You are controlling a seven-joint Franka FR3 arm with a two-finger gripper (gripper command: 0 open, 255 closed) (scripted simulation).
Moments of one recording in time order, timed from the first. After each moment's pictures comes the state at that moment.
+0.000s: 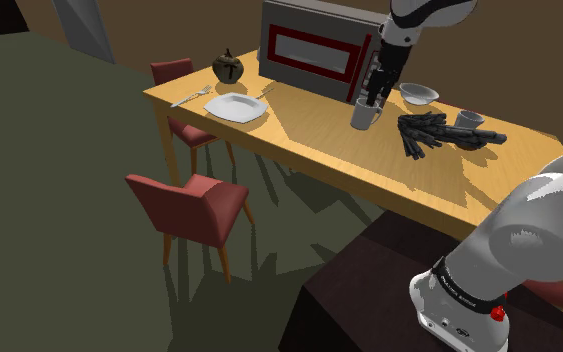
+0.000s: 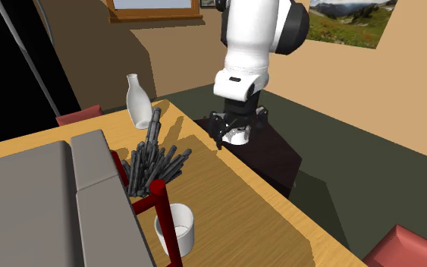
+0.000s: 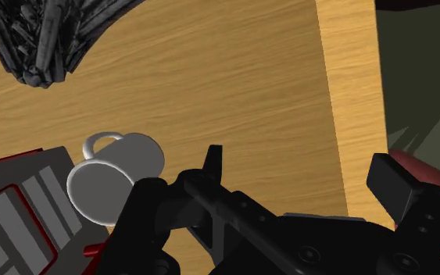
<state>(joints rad) -0.04 -0.24 -0.33 -2.20 -0.12 1.96 -0.37</state>
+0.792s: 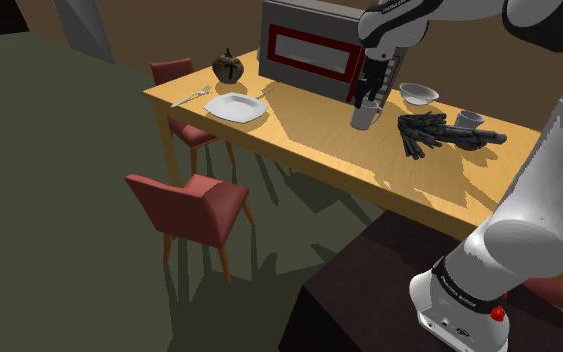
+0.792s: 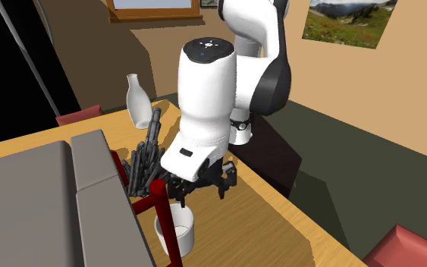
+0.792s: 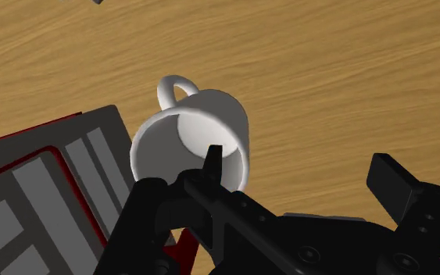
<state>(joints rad) -0.12 0.25 -0.41 -1.85 0.04 2.07 -0.57</state>
